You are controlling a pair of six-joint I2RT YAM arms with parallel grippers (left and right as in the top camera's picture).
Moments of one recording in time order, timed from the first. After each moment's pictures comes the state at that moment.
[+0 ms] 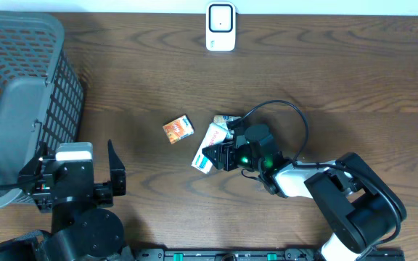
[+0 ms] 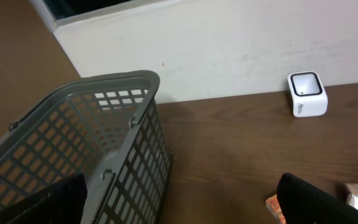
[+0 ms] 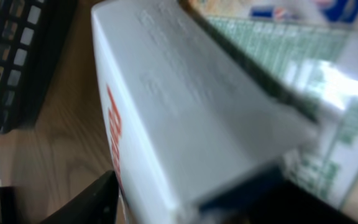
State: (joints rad) left arm -1.11 0.67 1.26 -1.27 -1.18 -0.43; right arm 0.59 1.83 0.56 0.63 -0.46 0.60
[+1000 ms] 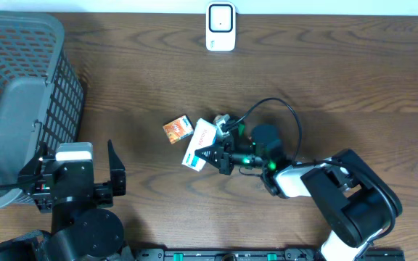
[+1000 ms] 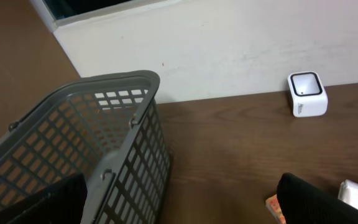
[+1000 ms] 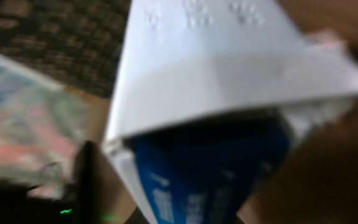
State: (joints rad) left arm -1.11 0.67 1.26 -1.27 -1.18 -0.43; right arm 0.56 1.86 0.53 1.02 -0.84 0.57
